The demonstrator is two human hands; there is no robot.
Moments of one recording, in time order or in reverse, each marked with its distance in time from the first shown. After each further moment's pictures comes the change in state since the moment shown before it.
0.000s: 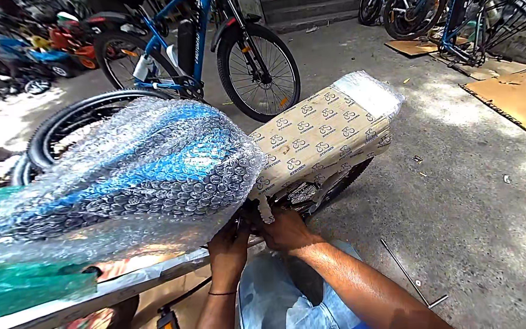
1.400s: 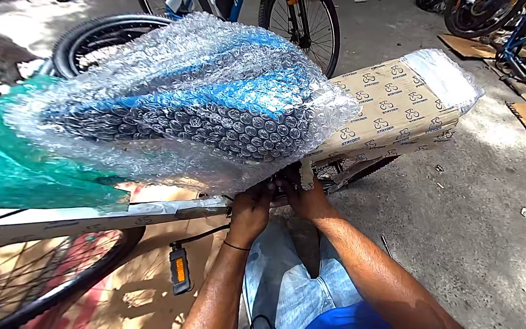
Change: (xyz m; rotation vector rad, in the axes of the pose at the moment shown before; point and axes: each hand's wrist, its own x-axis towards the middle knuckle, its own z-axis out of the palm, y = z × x) left_hand -0.002 -0.011 -0.012 0.099 -0.062 0.150; right_hand 0.017 0.003 0.009 0.365 0.040 0.291
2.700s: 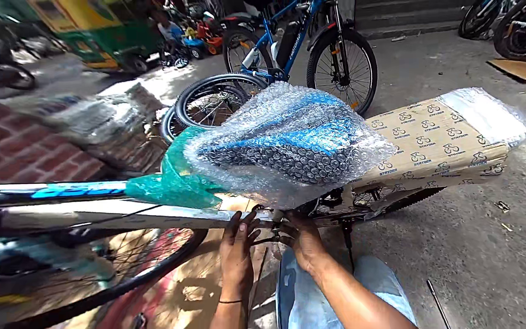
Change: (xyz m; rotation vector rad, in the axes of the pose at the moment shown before) left_hand -0.059 -0.031 -0.086 -0.599 0.448 -0.355; right_hand -0.030 -0.053 0.100 1.311 -0.016 0.856
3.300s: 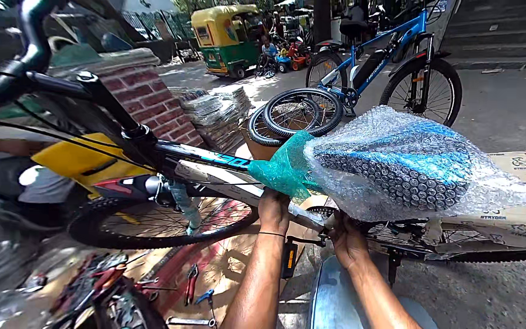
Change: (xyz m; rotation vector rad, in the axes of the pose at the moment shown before) left_hand 0.087 0.071 -0.022 -0.499 0.381 0.040; right_hand 0.033 0.016 0.034 0.228 0.064 0.022
